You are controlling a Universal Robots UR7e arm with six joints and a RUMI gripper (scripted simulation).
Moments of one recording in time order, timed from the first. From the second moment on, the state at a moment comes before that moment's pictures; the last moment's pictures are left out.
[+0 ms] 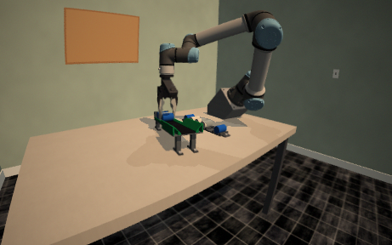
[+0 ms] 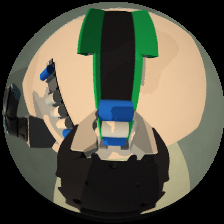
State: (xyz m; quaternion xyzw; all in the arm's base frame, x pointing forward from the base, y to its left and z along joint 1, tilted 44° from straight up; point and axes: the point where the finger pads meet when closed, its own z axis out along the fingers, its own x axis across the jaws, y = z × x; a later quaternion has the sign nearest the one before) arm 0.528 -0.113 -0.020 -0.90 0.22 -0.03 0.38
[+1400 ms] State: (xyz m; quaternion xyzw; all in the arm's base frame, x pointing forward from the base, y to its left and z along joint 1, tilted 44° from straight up) arm 0.529 -0.113 -0.020 -0.90 0.22 -0.03 0.38
